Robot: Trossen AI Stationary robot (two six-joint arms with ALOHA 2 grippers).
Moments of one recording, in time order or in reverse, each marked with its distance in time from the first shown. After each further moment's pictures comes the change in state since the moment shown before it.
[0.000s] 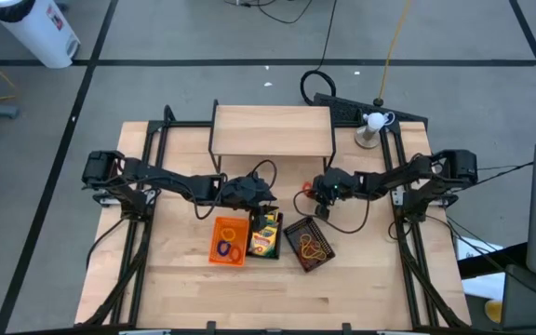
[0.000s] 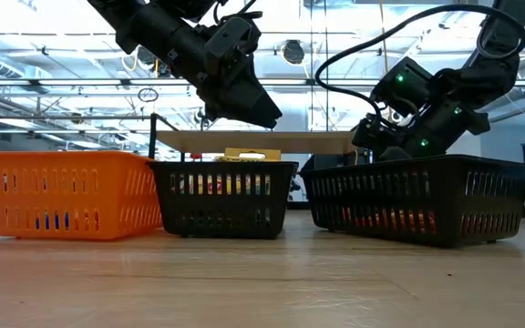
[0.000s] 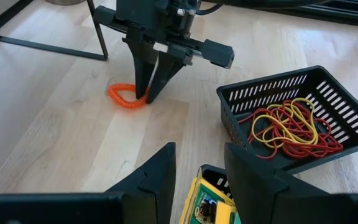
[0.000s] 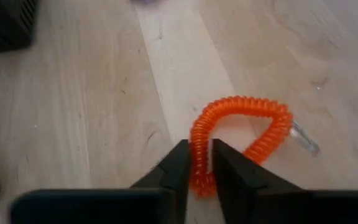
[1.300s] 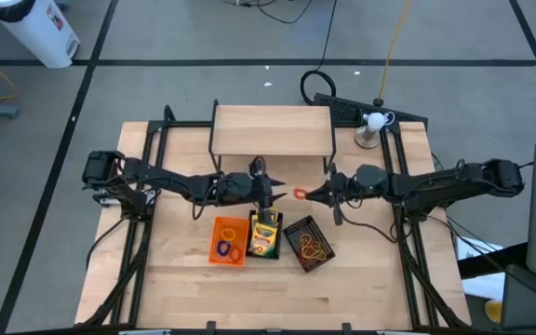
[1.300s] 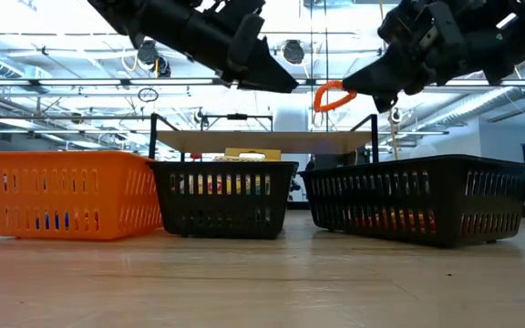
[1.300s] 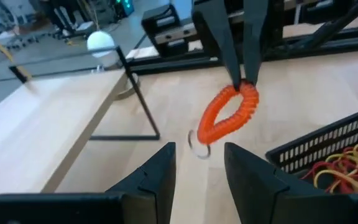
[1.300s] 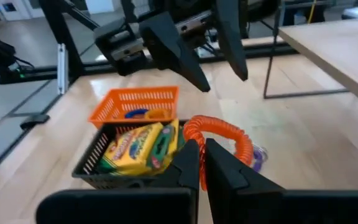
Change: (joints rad) left arm -0.001 0.000 0.000 0.241 -0.171 0.320; right arm 0.135 -0.489 -0.004 0.128 -0.128 0.027
